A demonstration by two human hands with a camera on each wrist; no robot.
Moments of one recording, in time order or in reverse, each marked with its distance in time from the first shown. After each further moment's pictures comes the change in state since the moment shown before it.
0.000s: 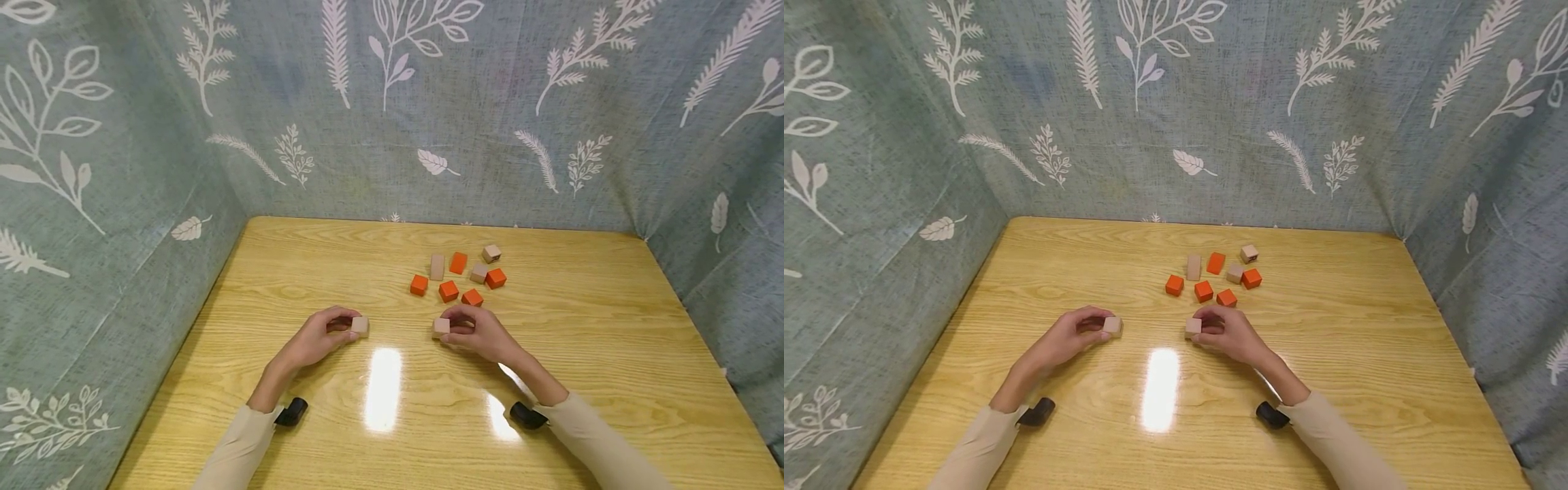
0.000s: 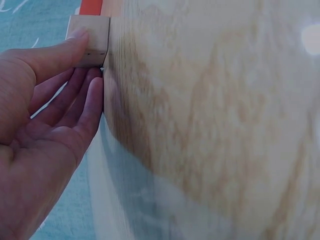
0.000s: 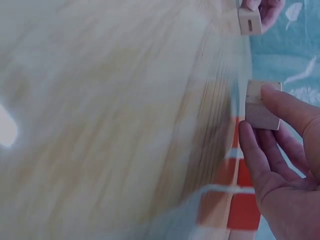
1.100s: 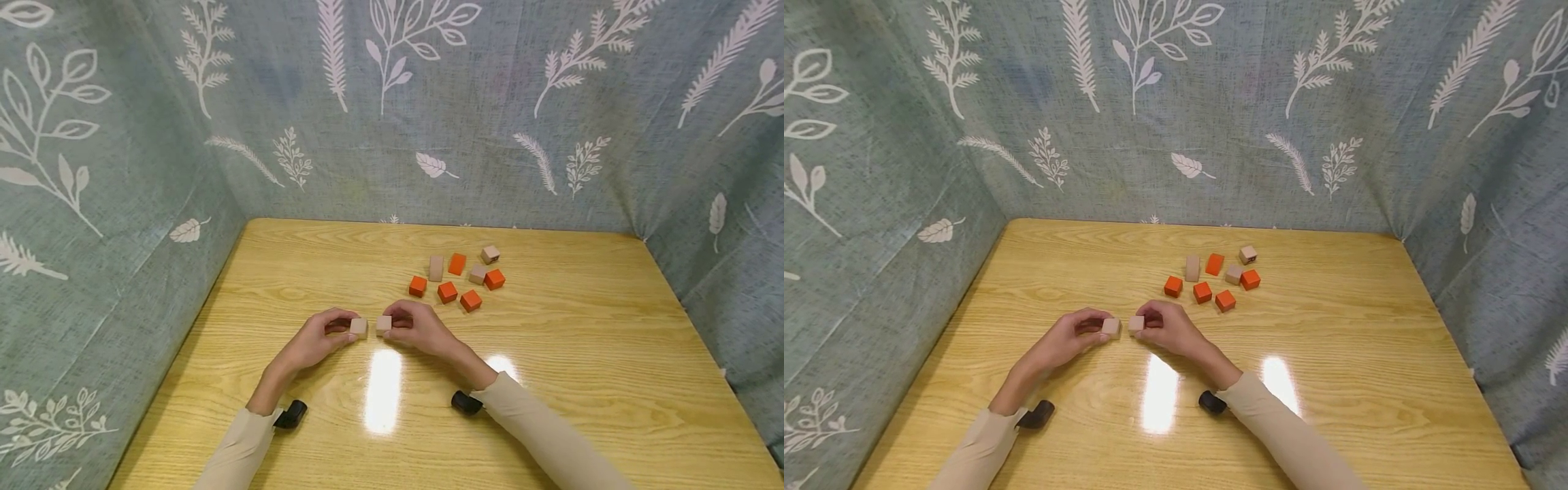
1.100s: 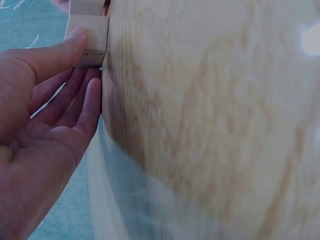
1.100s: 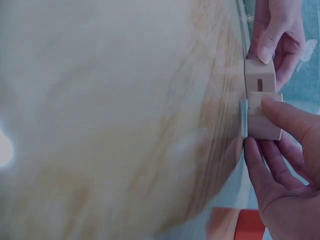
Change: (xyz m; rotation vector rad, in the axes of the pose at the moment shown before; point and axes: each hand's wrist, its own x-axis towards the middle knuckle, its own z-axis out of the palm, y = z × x) left_hand 0.001 0.002 0.000 -0.025 0.007 -0.018; right_hand 0.066 -0.018 0.077 -0.012 -0.074 -0.066
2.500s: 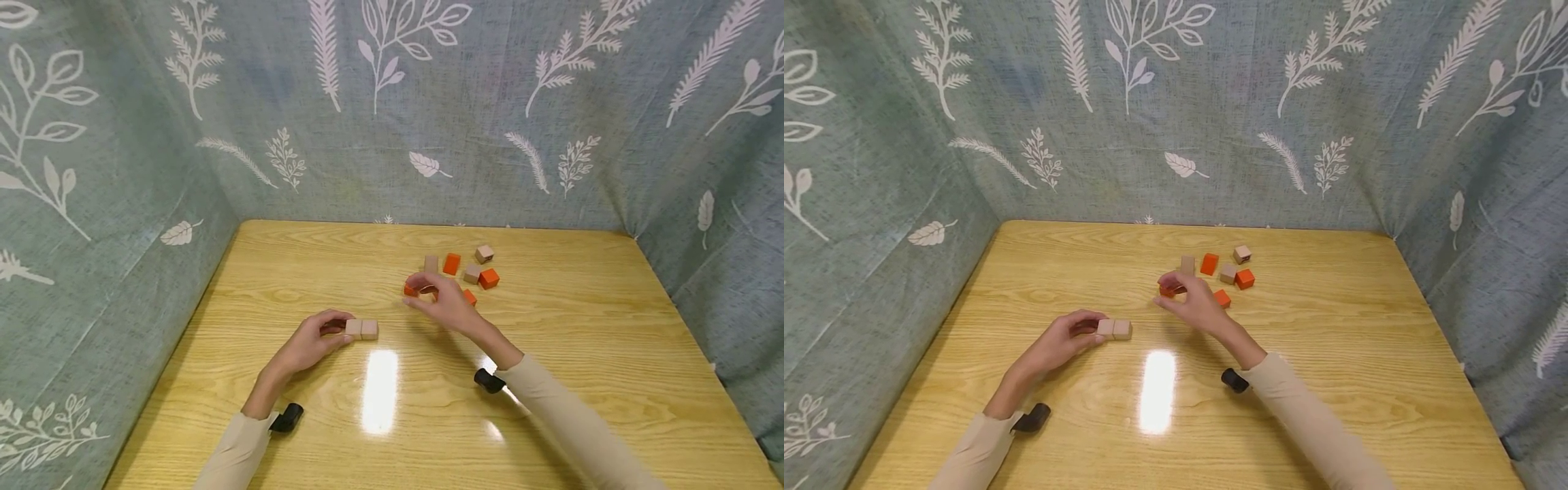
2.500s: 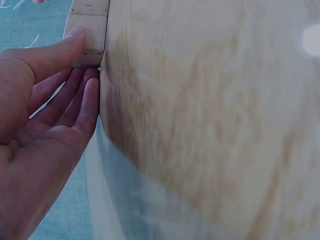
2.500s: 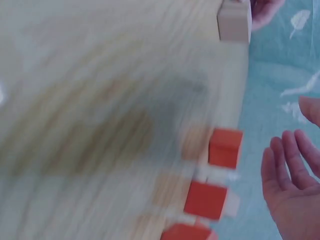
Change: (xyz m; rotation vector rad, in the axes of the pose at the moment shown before) left_hand -0.002 -0.001 0.003 -0.007 0.011 -0.007; right_hand -0.005 -0.018 -0.059 -0.176 0.161 -0.058
